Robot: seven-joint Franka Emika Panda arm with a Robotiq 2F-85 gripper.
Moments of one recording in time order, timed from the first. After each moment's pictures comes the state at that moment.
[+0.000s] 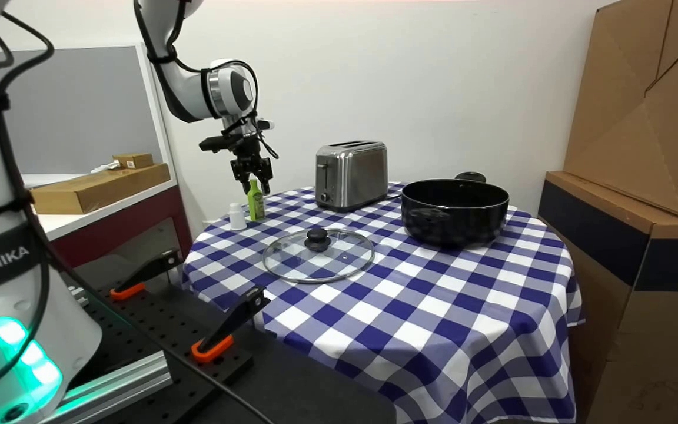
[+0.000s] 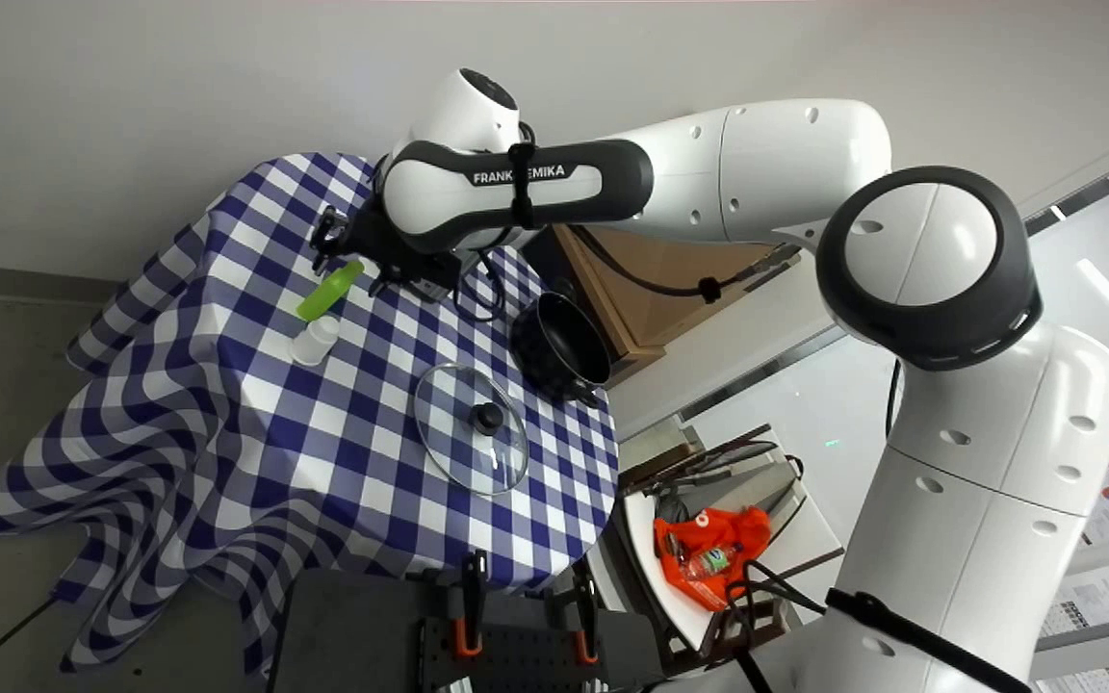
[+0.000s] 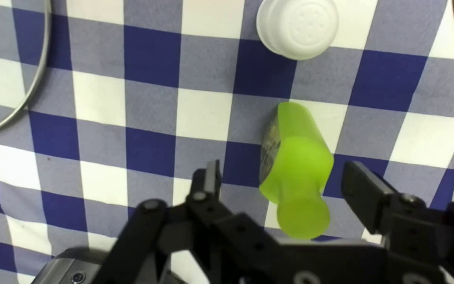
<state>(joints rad) 0.46 0.73 0.04 -1.80 -0.25 2.52 0.65</state>
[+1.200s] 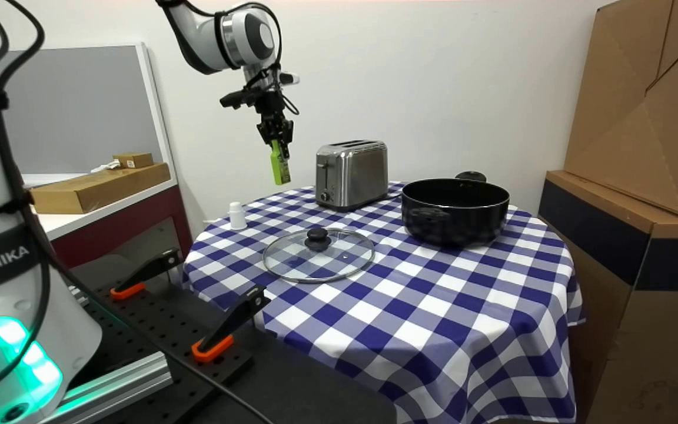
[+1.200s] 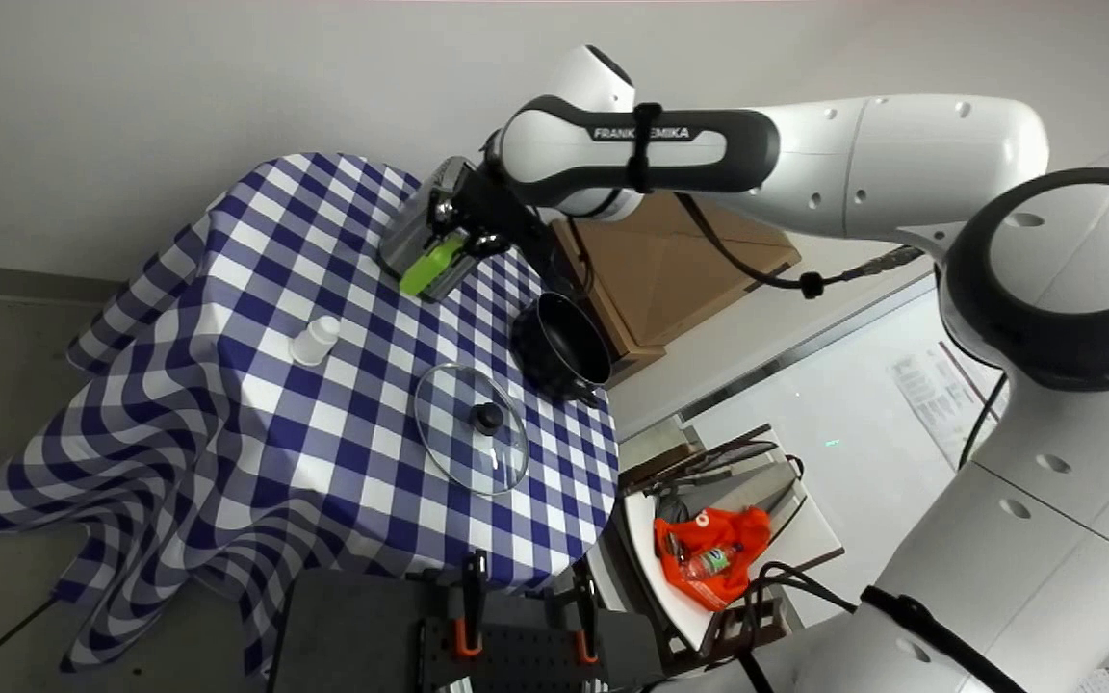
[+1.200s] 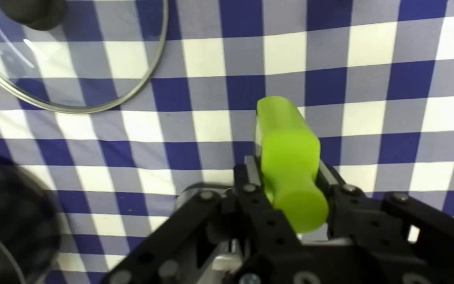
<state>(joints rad) 0.39 0.47 -0.03 -1.91 -0.18 2.43 0.64</state>
